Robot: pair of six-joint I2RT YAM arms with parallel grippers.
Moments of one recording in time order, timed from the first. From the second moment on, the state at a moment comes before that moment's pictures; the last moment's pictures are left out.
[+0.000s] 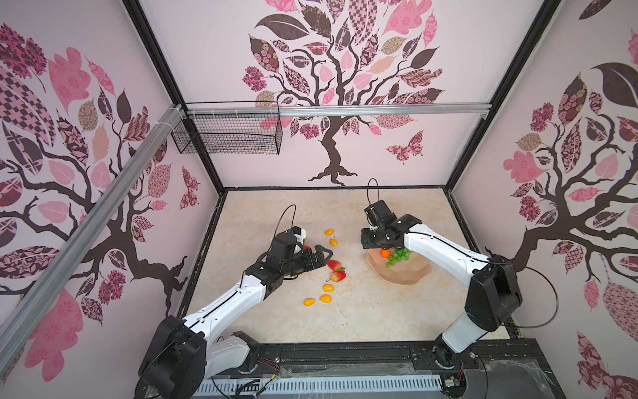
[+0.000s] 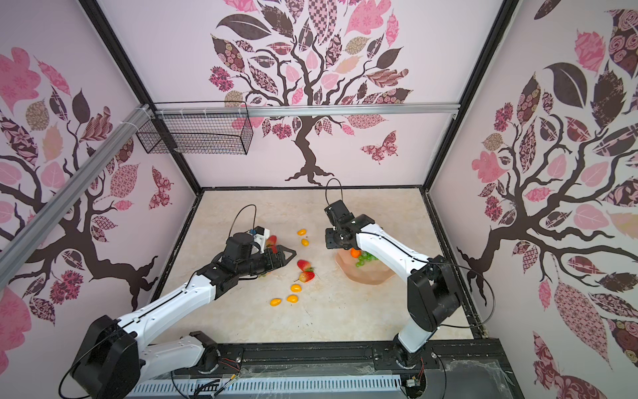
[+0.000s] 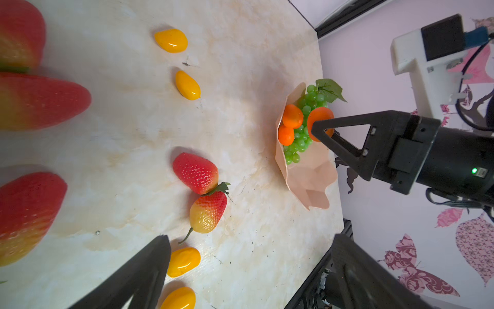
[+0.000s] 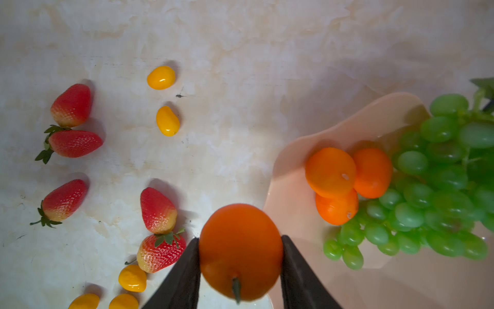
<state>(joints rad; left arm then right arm) -0.56 1.22 0.71 -0.10 0.34 -0.79 0.55 1.62 1.29 -0.72 0.08 0.46</state>
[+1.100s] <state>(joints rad) -0.77 1.43 0.88 -0.03 0.27 -0.78 0.47 1.64 1.07 -0.65 0.06 0.46</state>
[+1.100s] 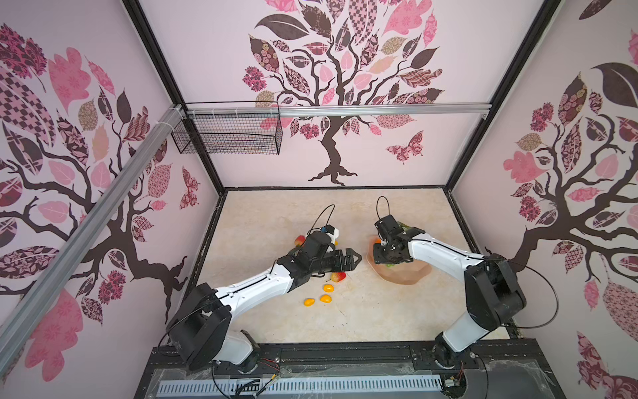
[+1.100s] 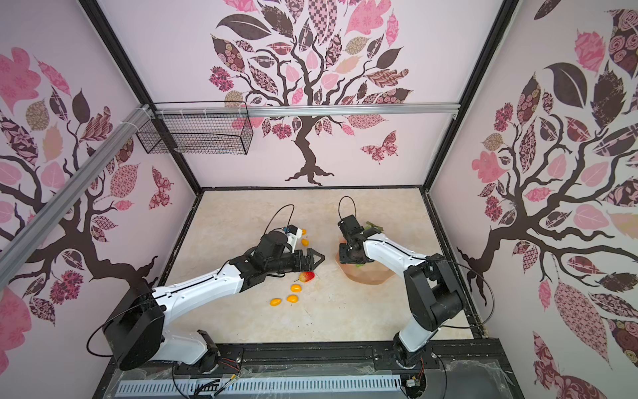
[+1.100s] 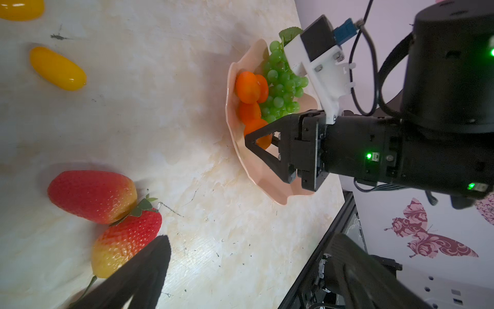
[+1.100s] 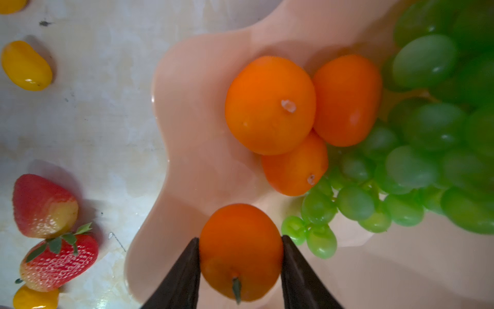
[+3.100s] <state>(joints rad) -0.48 0.91 0.69 -0.30 0.20 -0.73 0.80 1.64 1.25 -0.64 -0.04 0.22</state>
